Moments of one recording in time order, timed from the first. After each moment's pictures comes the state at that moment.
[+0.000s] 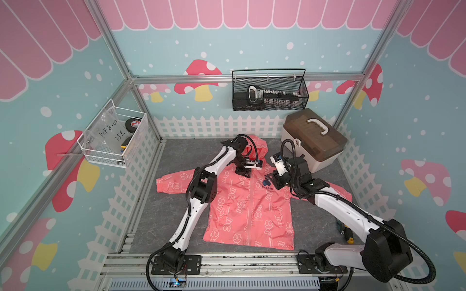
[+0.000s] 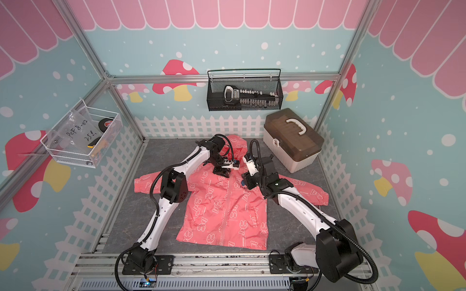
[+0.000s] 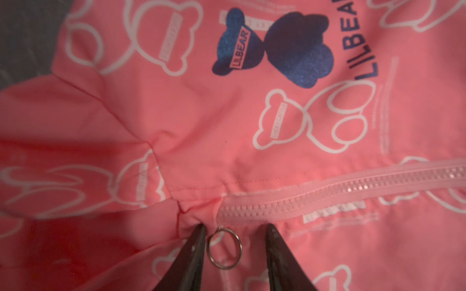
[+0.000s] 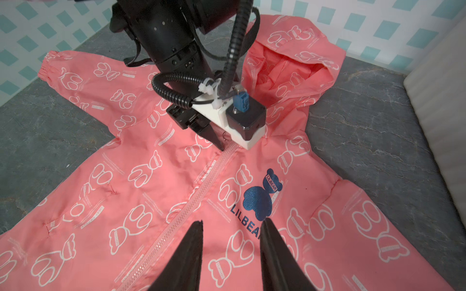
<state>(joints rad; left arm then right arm) -0.47 2.66 2.47 -1.25 0.48 1.27 0.45 1.29 0.89 -0.23 -0.17 -0.01</state>
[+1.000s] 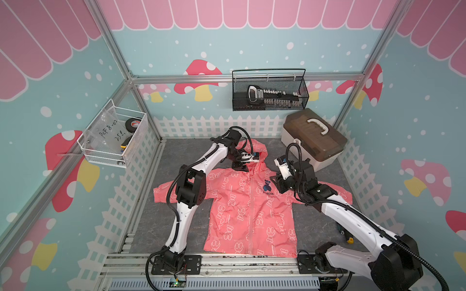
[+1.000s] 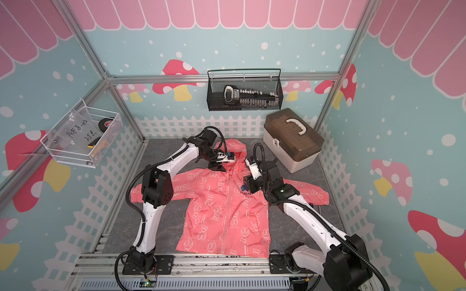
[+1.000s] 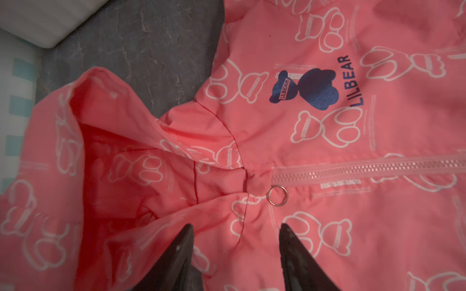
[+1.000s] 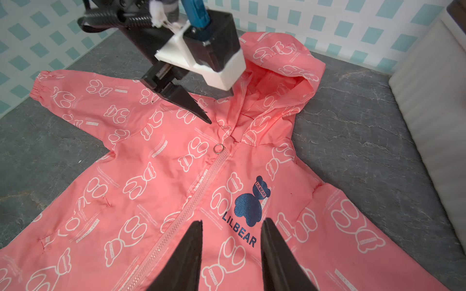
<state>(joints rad) -0.44 2.37 2.17 -1.02 0.53 1.21 0.47 1.16 0.83 -0.27 -0.15 0.00</state>
